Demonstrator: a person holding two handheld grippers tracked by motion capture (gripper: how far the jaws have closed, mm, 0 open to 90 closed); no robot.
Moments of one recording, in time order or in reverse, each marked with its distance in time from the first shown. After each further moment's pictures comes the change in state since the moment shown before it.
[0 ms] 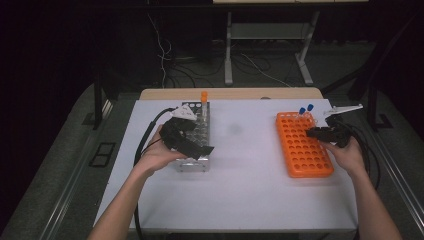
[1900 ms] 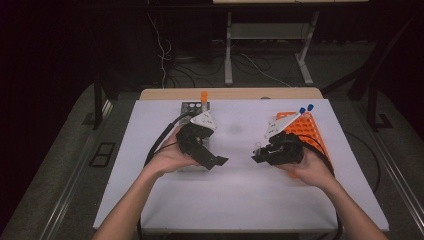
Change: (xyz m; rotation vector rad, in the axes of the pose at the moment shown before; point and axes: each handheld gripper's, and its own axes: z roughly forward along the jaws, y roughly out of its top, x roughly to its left) left arm -0.034 0.018 0.023 0.074 -0.110 0.141; right arm 0.190 0.048 -0.010 0.112 0.382 -0.454
